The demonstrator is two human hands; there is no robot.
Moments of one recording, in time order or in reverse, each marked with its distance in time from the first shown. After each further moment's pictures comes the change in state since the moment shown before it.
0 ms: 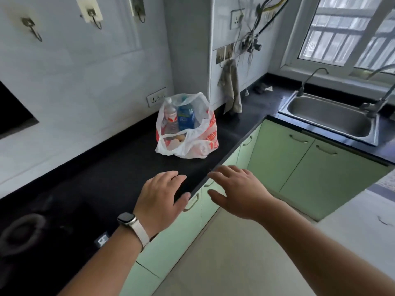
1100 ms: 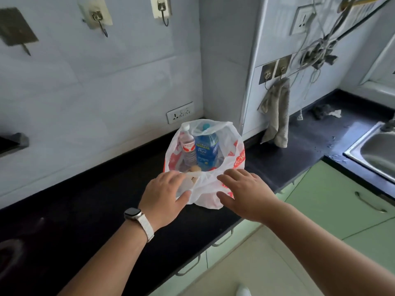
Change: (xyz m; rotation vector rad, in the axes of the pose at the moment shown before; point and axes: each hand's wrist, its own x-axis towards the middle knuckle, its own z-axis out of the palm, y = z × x) left_hand 0.235 -0.065 0.055 0.077 -0.080 -0.304; right_hand 0.264 0.156 -0.001 0.041 -0.120 -0.213
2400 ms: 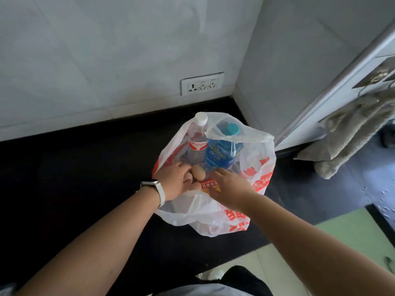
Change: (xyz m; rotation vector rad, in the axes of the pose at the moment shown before) left_hand 0.164 -0.078 0.144 -0.267 -0.392 -0.295; right_hand 0.220 0.067 0.088 0.069 -0.348 -0.141
